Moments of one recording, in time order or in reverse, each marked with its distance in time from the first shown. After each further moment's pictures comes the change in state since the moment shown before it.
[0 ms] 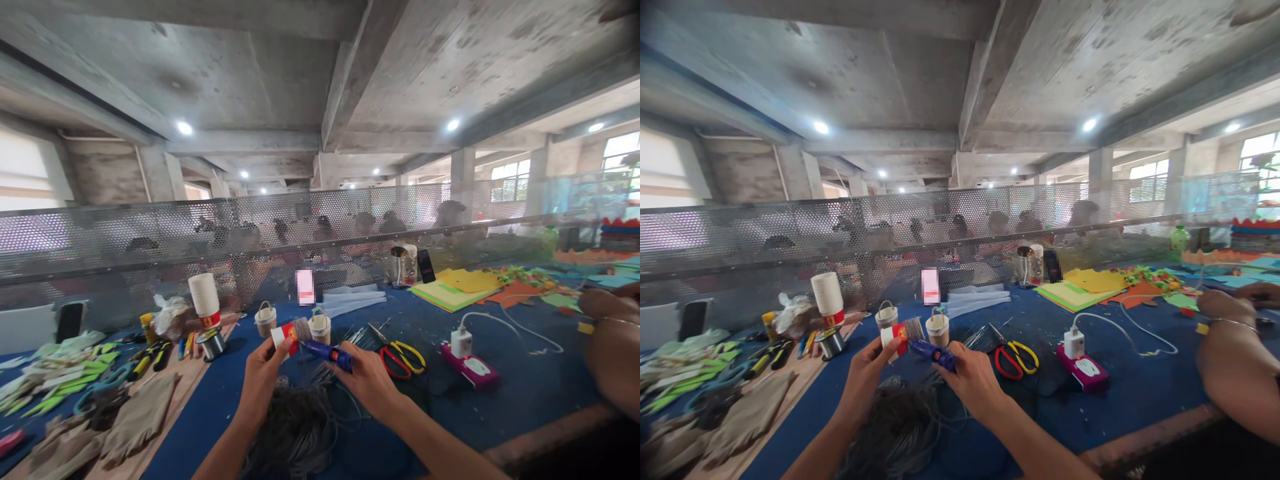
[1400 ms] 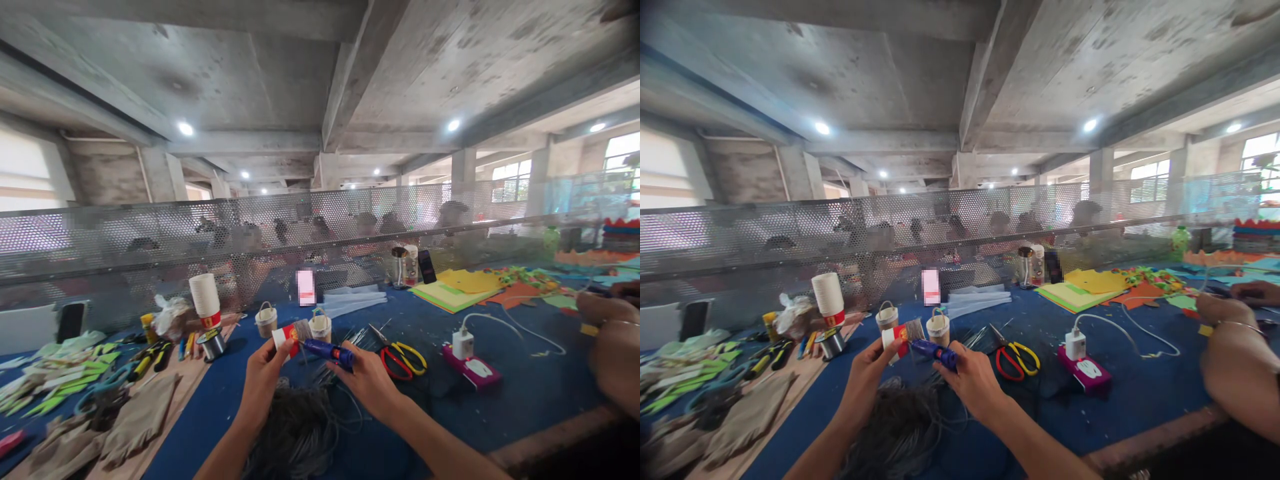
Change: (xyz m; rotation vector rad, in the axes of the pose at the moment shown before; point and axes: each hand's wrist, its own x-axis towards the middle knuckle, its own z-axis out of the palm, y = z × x) left_hand -0.001 0.004 0.001 0.000 -0.016 -0.009; right_hand 0.002 0.001 0.002 0.021 -0.018 0.022
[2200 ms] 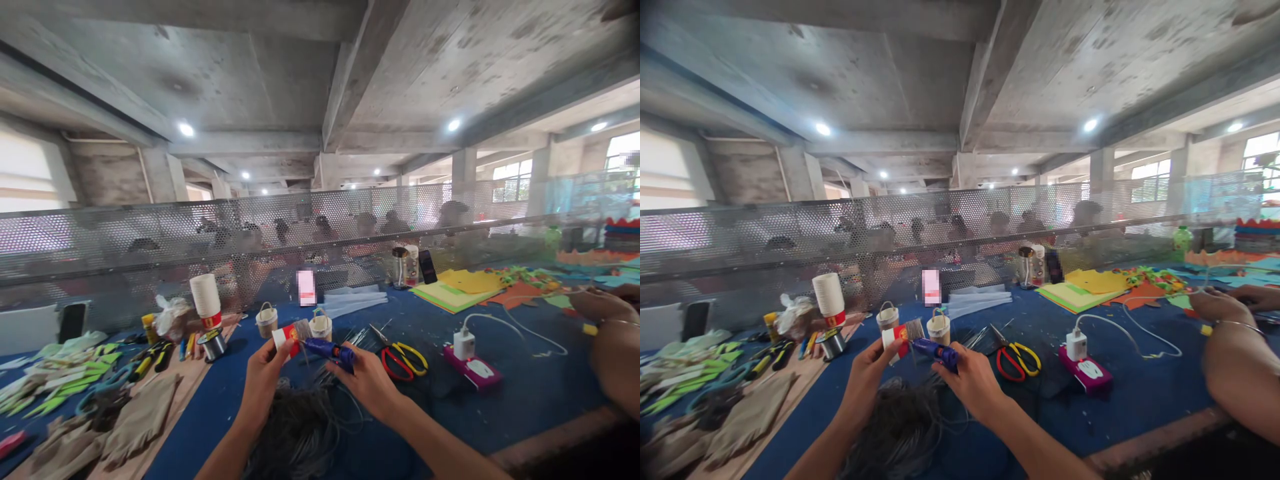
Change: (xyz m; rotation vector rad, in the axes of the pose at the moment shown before) left_hand 0.001 -0.003 -0.001 -0.018 -0.002 -0.001; right_hand 0.000 -0.003 0.000 0.142 0.005 0.056
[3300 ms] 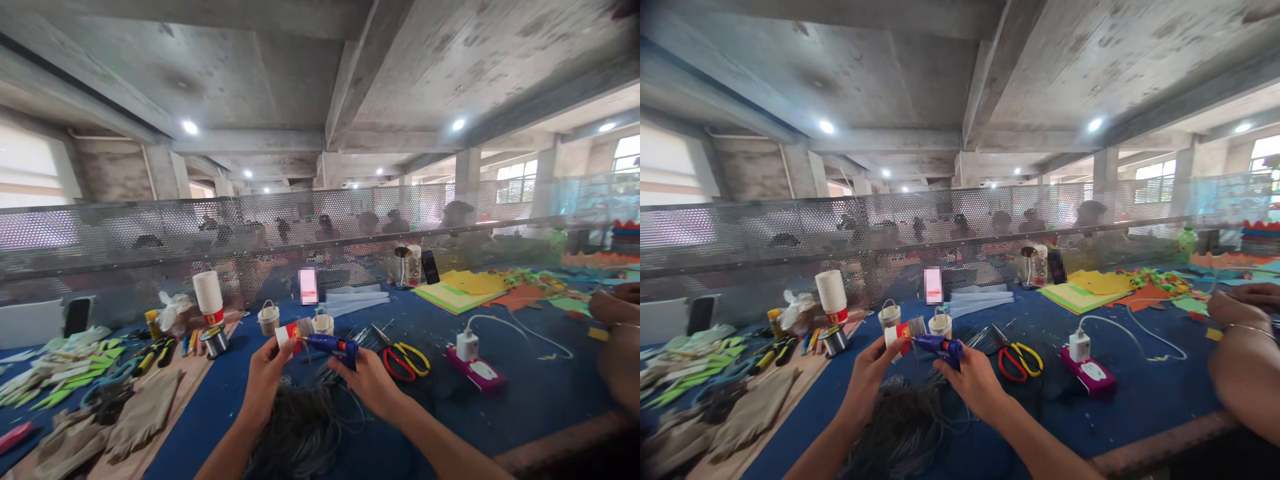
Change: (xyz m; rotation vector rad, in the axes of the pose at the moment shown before) left_hand -0.002 0.007 0.004 -0.068 0.006 0.002; right_hand 0.003 0.000 0.001 0.191 -0.059 0.093
